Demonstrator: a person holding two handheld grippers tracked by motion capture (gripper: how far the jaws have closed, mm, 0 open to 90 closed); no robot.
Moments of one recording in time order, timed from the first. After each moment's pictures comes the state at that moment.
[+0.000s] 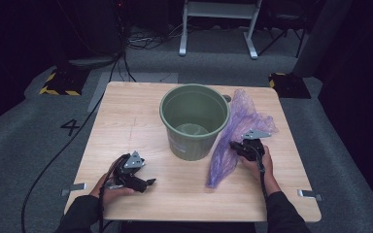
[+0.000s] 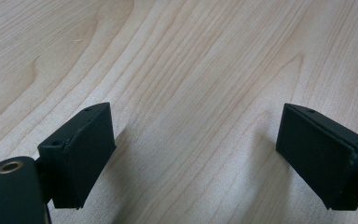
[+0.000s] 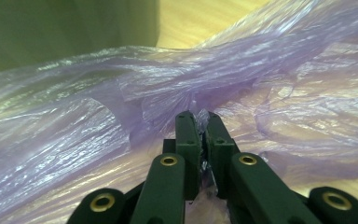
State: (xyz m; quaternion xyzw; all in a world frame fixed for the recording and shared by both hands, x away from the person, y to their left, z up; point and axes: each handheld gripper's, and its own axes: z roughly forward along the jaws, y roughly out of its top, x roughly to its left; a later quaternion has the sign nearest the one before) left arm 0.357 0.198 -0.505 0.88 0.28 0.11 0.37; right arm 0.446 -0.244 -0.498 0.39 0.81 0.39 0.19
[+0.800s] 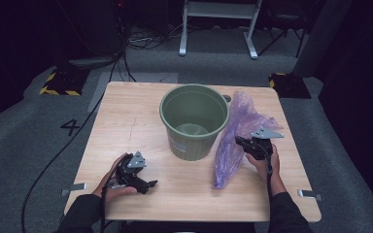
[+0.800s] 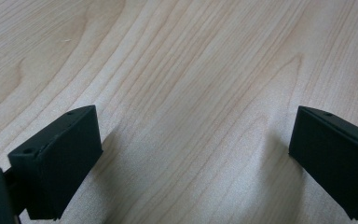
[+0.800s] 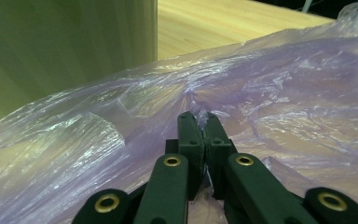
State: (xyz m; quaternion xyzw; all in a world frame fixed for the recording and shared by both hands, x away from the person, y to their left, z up) left arm 0.358 0.191 -0.505 0.89 0.28 0.11 0.36; right arm 0.433 -0.258 -0.471 0.38 0.78 0.45 0.22
